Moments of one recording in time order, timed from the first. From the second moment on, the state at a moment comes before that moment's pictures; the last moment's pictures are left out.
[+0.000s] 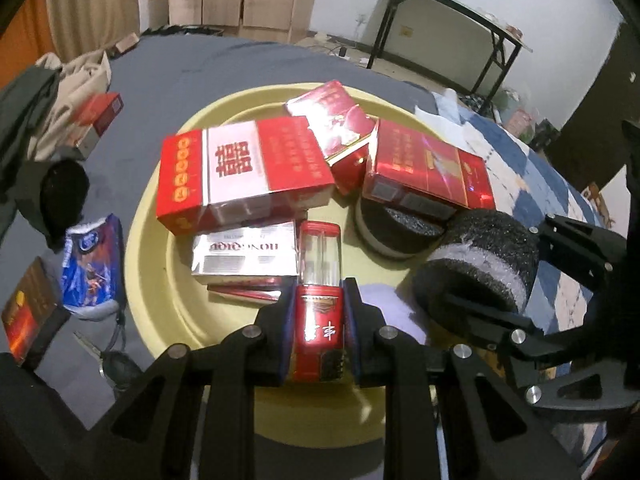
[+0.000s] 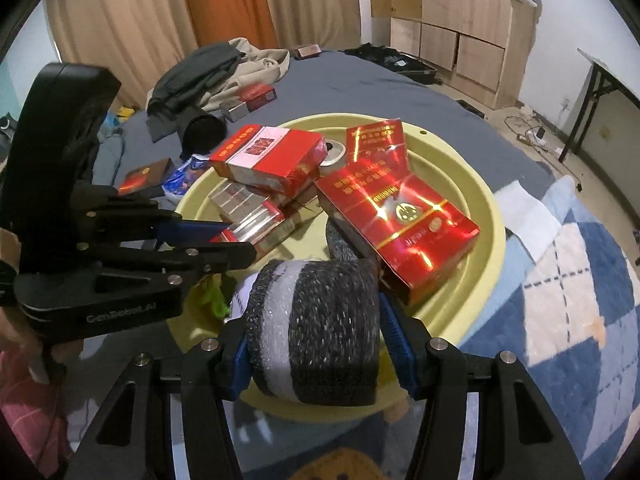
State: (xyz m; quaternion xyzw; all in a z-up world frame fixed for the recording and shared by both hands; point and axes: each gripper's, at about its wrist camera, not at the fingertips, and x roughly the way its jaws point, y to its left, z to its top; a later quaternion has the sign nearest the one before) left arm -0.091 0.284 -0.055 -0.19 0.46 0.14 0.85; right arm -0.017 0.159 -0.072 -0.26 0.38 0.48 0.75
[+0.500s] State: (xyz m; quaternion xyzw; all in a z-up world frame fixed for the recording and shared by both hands) left arm -0.097 0.274 -0.043 -0.19 0.42 0.17 0.87; right arm -0.023 0.156 -0.075 -0.25 0.35 0.49 0.76
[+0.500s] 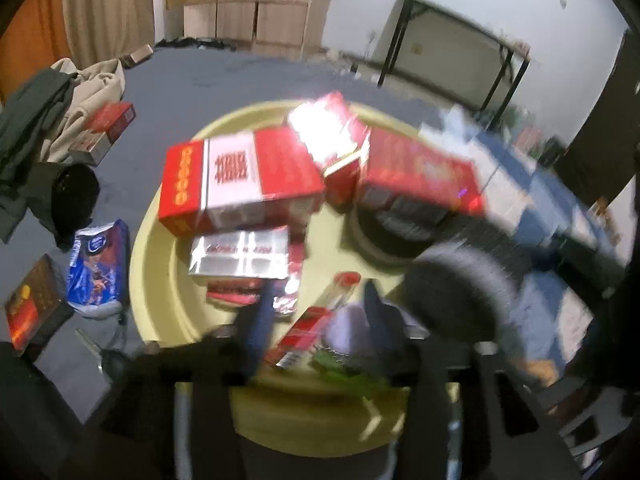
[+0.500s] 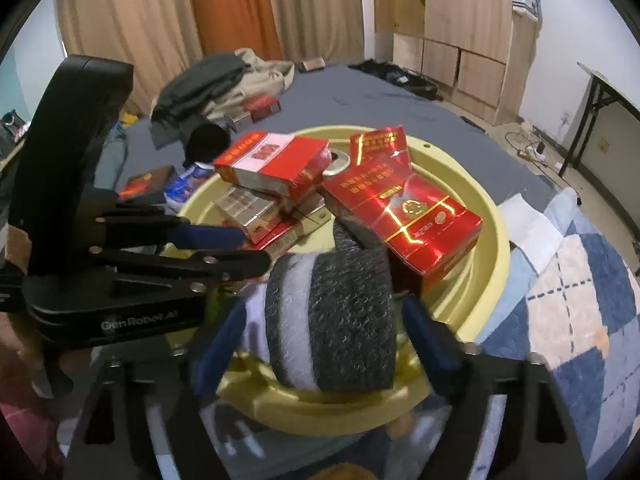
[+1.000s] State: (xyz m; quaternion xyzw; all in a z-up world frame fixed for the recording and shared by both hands) left arm -0.101 0.174 -0.010 -0.20 0.35 0.26 0.88; right arm 0.009 0.048 -0.069 -0.21 0.33 0.42 0.82
